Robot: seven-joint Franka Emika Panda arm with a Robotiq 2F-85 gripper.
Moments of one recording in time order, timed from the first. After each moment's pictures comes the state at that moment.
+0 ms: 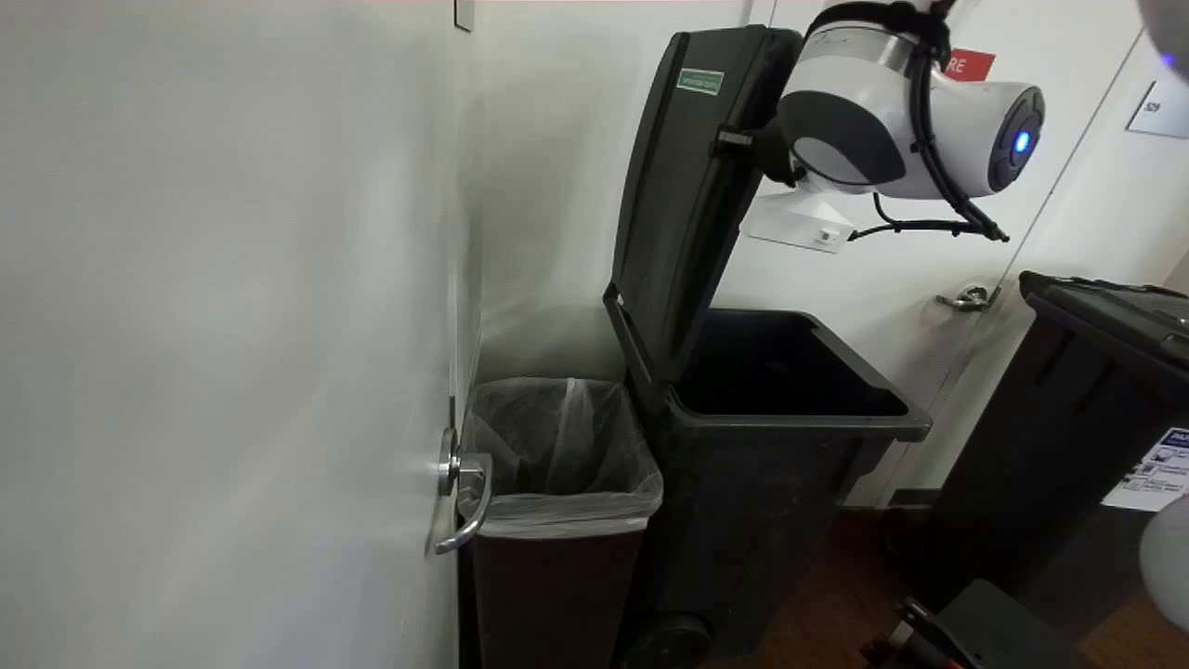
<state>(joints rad) -1.21 -0.71 1.17 -2.22 2.59 2.99 -1.83</state>
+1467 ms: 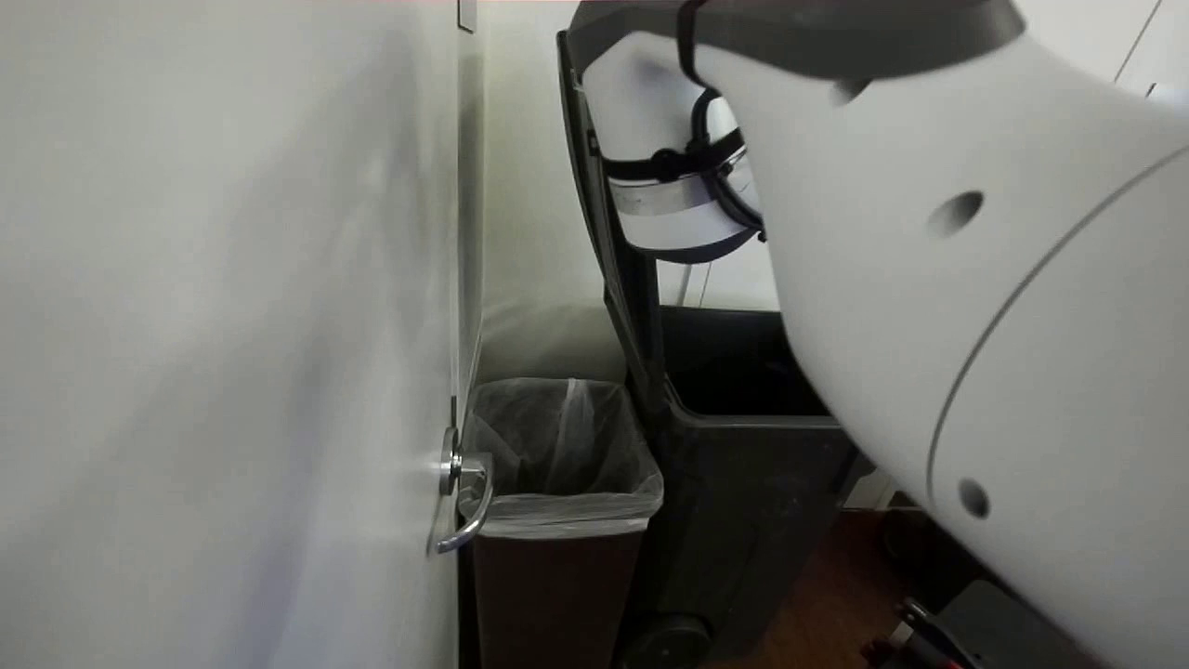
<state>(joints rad) -1.35 -1.15 1.40 -2.08 2.28 2.96 -1.44</state>
